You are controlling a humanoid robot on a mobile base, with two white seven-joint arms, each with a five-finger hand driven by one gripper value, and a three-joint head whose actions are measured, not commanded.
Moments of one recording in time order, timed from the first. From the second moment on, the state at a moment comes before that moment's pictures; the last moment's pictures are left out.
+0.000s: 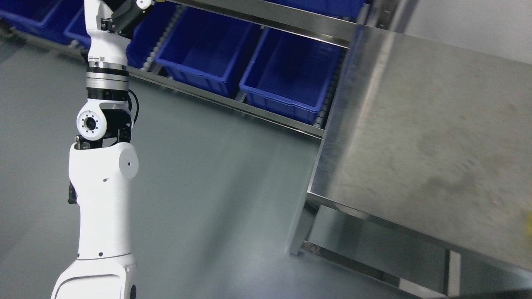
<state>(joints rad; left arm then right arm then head) -0.66 0.01 0.10 -1.36 0.30 -0.32 -0.23 0.00 0.00 -0.09 0.00 0.00 -0.10 -0.03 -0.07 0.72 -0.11</state>
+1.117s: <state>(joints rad) -0.65 0.00 0.23 -1.45 0.31 -0.26 -0.23 0.00 0.00 -0.09 0.00 0.00 -0.10 -0.03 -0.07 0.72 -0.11</state>
